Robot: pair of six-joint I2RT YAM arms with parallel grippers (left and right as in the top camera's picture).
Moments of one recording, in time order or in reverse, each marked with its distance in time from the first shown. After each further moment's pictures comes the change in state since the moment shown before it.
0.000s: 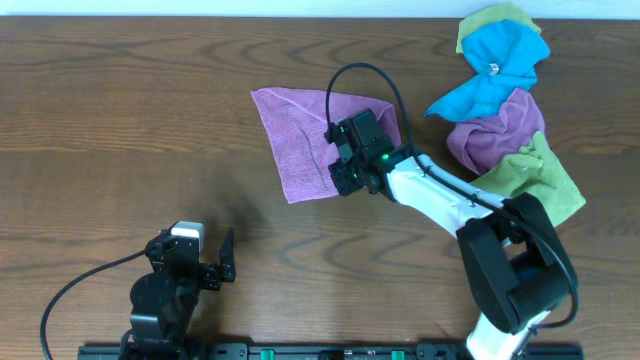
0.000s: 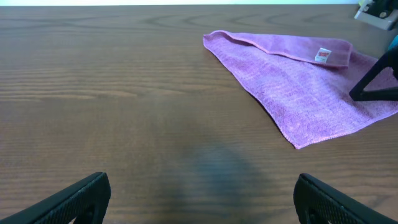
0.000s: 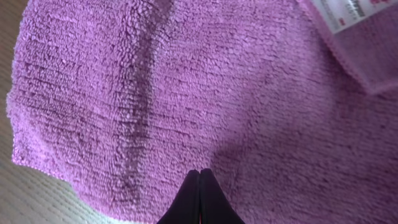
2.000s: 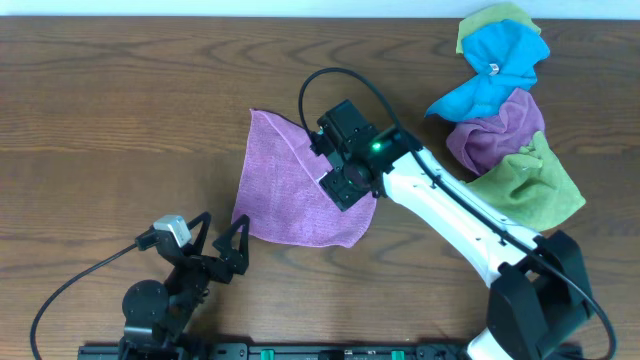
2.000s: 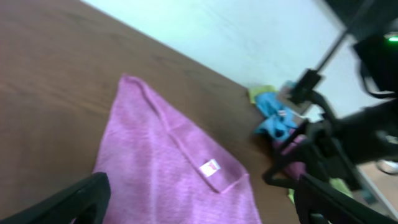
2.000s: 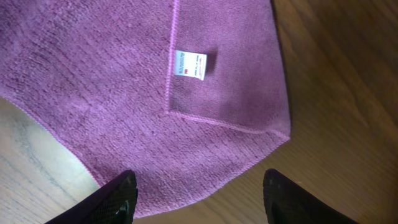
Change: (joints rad) left arm 0.000 0.000 -0.013 0.240 0.255 -0.561; right arm 0.105 -0.128 0.246 -0.577 0.113 -0.117
